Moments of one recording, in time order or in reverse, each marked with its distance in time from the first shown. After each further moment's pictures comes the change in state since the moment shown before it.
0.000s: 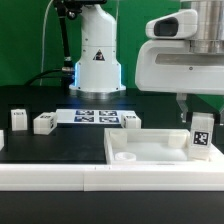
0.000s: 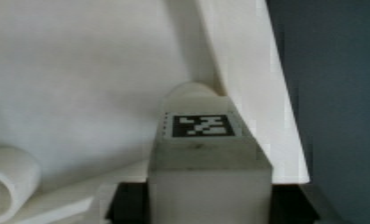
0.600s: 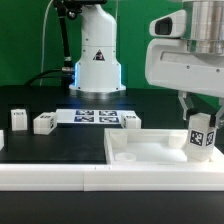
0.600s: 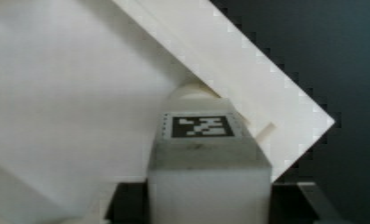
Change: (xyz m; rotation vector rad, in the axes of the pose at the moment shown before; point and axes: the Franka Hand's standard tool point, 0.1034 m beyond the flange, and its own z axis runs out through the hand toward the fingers) arm 0.001 0.000 0.001 0.000 0.016 0.548
